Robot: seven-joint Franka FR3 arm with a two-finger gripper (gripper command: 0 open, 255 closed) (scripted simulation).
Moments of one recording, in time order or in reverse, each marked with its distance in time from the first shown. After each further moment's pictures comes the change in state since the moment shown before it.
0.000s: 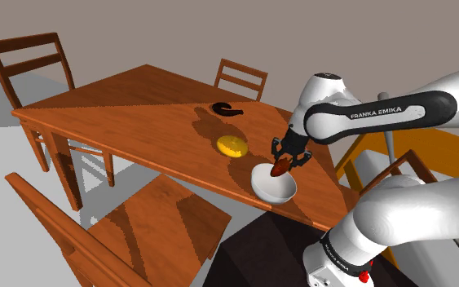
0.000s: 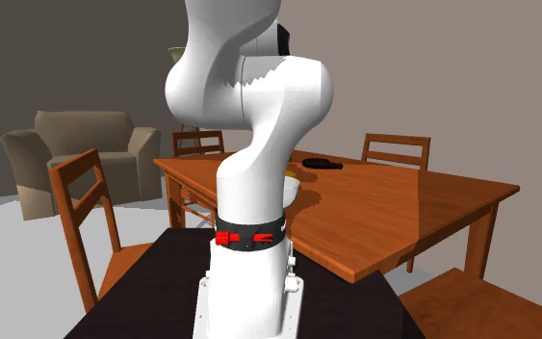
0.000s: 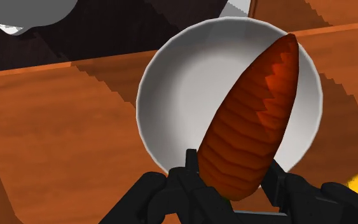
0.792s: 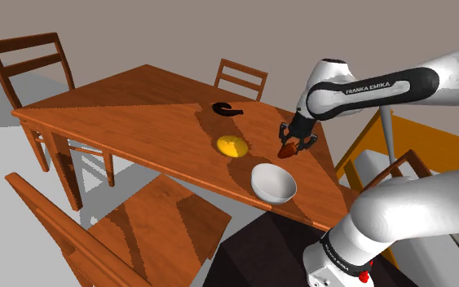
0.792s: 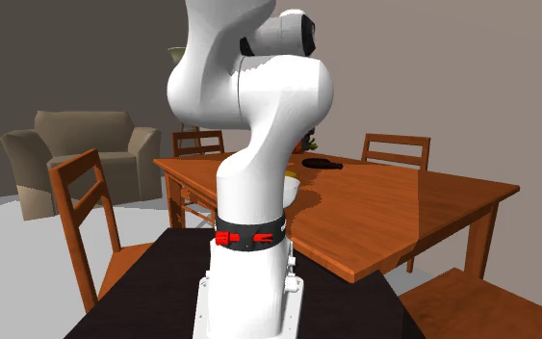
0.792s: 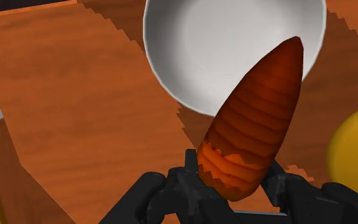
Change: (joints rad) arm -0.083 0.124 -0.115 0.167 -0.070 -0.030 -0.143
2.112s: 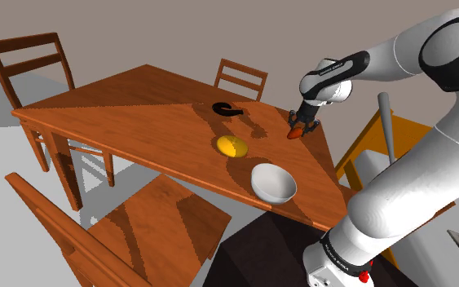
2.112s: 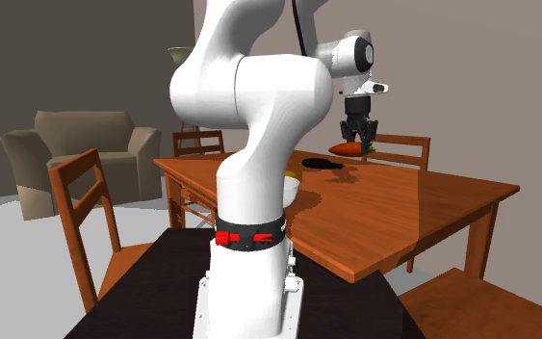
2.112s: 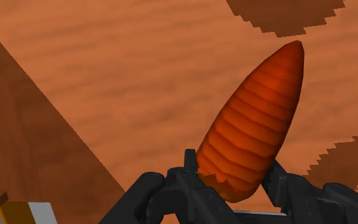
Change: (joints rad) arm -0.091 0.547 -0.231 0.462 0.079 0.110 -0.379
